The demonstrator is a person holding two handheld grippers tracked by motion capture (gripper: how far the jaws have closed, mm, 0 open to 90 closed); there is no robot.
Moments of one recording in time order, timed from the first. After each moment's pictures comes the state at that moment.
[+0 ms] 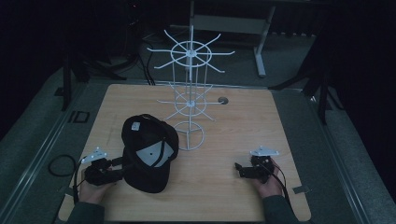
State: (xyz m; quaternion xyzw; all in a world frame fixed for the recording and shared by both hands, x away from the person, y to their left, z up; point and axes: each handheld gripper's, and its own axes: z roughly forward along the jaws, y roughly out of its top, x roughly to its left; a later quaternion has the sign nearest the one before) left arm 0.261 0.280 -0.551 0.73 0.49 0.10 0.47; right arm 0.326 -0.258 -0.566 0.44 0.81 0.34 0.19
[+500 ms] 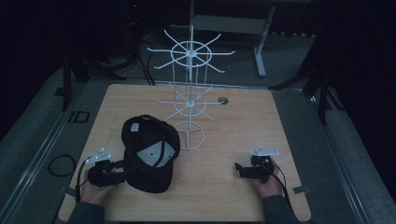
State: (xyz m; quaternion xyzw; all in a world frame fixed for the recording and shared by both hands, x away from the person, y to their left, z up) left arm 0.260 0.271 -0.553 0.75 0.45 0.06 0.47; right arm 0.326 -0.258 -0.566 0.44 0.81 0.34 0.19
